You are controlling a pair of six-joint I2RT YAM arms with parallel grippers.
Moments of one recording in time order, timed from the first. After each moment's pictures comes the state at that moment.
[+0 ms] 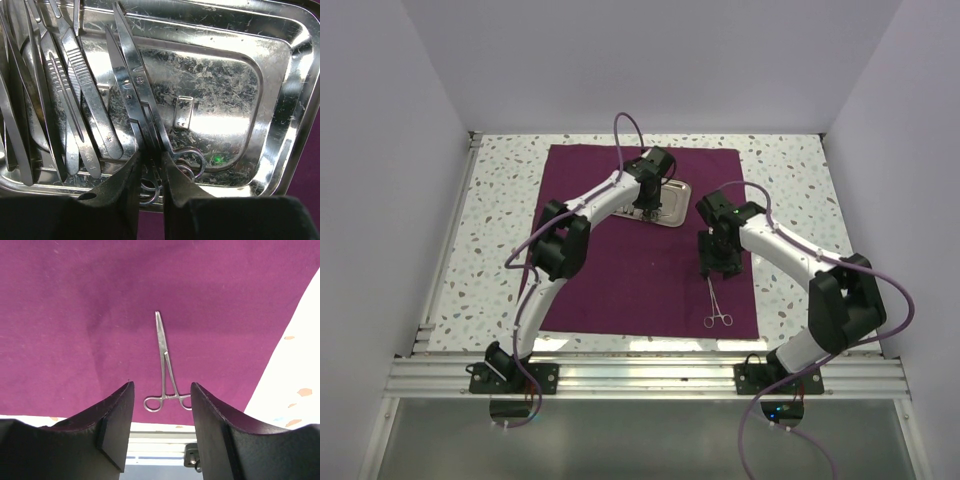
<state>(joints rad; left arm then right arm) -0.62 2.45 2.14 -0.74 -0.25 -0.48 0.50 1.55 1.10 -0.93 0.09 0.50</state>
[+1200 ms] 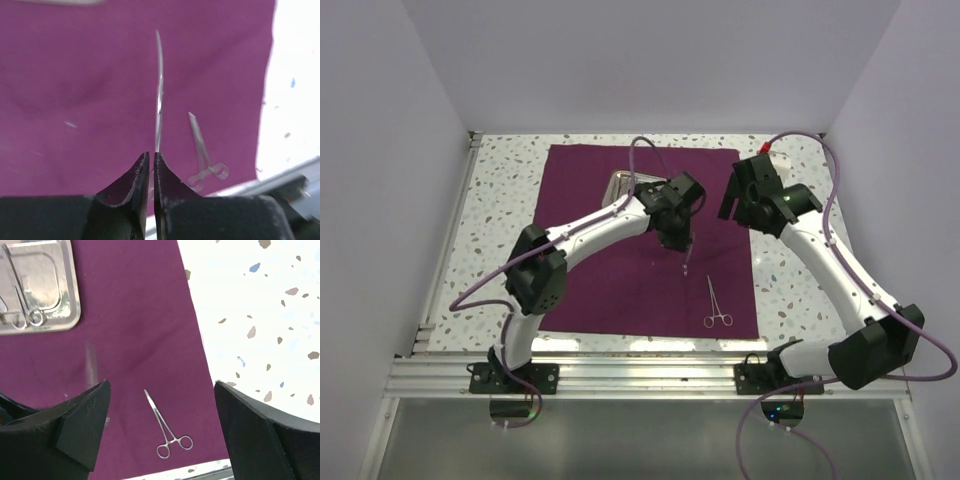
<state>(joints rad) -0.85 2.06 1.84 -0.86 -0.04 -0.76 0.41 1.36 1.35 -0.96 0.44 0.62</state>
